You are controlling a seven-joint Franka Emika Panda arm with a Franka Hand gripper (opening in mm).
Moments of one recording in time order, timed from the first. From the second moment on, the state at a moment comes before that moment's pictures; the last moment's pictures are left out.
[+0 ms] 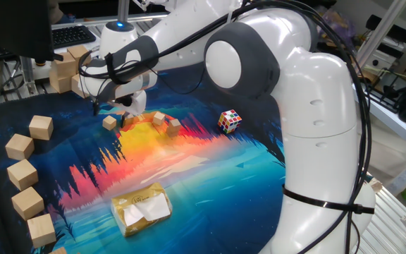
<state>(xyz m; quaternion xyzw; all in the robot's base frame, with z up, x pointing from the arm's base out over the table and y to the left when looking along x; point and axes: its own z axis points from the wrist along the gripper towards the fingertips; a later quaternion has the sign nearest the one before) 0.638 0.128 0.087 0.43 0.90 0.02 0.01</state>
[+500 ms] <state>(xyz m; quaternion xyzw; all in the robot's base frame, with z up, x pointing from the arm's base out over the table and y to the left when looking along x) 0.636 0.129 0.079 0.43 0.90 0.03 0.01</state>
